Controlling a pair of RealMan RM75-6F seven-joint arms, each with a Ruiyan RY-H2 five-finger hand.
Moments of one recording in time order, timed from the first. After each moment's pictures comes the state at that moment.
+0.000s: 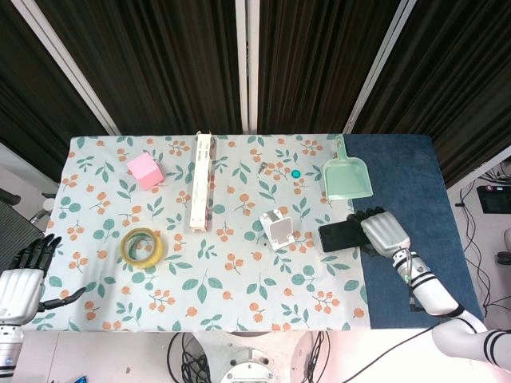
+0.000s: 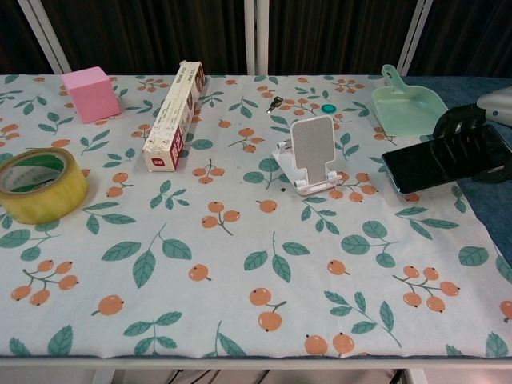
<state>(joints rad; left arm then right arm) -0.07 -1.15 -0.01 -1.55 1.52 1.49 0.06 0.59 -1.30 0.03 -1.37 -1.37 0.96 -0.11</state>
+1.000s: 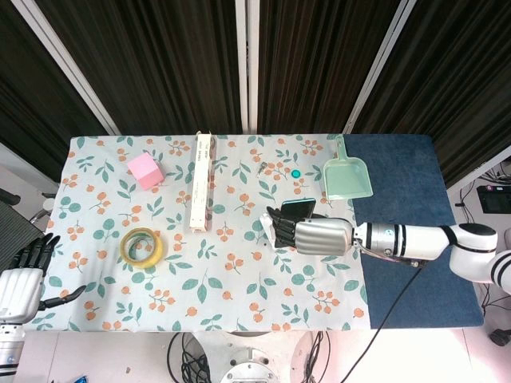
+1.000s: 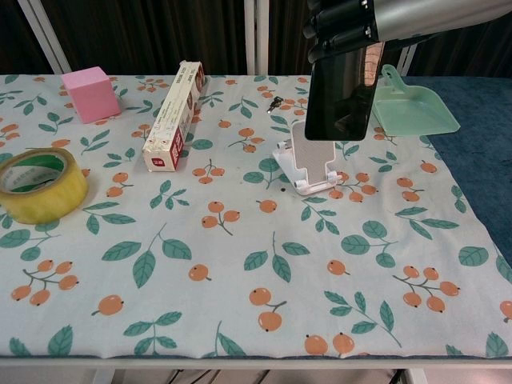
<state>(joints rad) -0.06 -1.19 -0.02 -1.52 1.51 1.49 0.05 1.08 -1.08 0.01 -1.21 -2.35 1.18 -0.35</state>
